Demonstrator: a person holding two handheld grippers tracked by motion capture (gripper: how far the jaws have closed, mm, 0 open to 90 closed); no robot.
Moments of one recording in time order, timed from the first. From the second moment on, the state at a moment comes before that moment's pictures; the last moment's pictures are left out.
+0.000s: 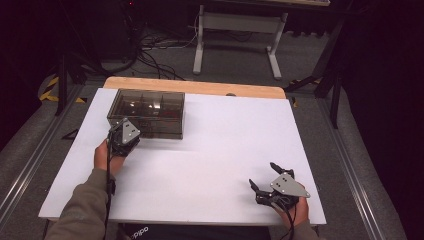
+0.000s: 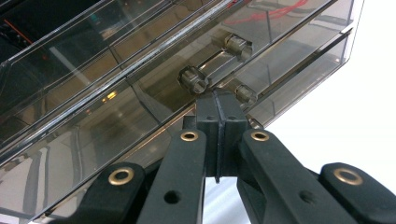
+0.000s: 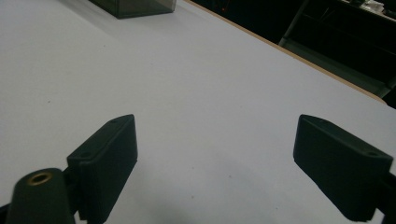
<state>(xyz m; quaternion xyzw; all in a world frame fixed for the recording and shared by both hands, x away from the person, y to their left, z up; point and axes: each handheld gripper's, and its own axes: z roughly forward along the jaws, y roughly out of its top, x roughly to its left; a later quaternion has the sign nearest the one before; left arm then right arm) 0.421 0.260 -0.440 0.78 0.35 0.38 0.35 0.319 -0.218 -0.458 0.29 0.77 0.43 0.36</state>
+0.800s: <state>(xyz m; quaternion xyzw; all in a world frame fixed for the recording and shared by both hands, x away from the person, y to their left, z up) 0.420 0.263 -0.436 0.78 0.36 0.37 0.35 0.319 -0.220 -0.457 0.29 0.77 0.44 0.36</state>
